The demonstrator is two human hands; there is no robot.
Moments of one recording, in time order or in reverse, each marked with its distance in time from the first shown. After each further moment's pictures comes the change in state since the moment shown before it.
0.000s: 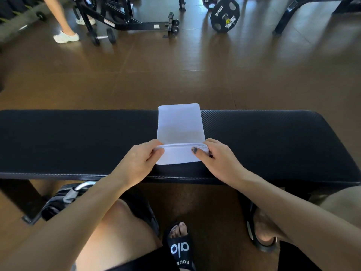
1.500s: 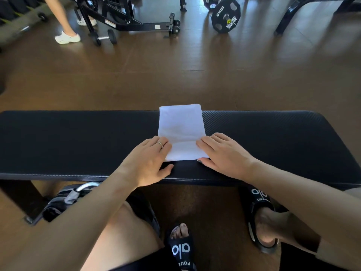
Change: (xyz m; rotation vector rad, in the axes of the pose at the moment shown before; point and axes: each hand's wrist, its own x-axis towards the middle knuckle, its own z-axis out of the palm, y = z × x) left_hand 0.018 0.000 0.007 0.745 -0.044 0.385; right_hand 0.027 0.035 -0.017 -0.823 0.002 -0.627
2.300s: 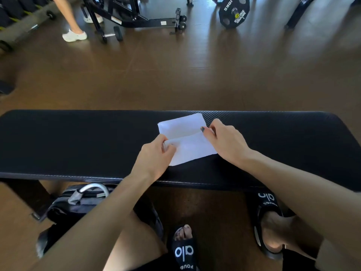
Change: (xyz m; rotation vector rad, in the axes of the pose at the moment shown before) left_hand 0.020 0.022 -0.007 -0.812 0.022 -0.776; right_hand 0.042 0.010 -0.002 0.585 -0.013 0.686
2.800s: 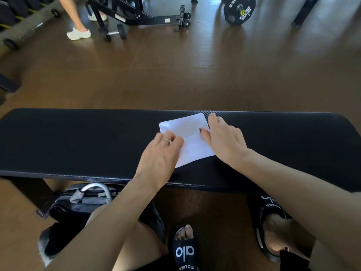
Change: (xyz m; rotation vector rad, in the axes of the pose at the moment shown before) left_hand 0.006 -0.010 0.019 0.603 0.254 0.507; right_hand 0.015 -0.013 0.010 -0.418 0.114 -0.098
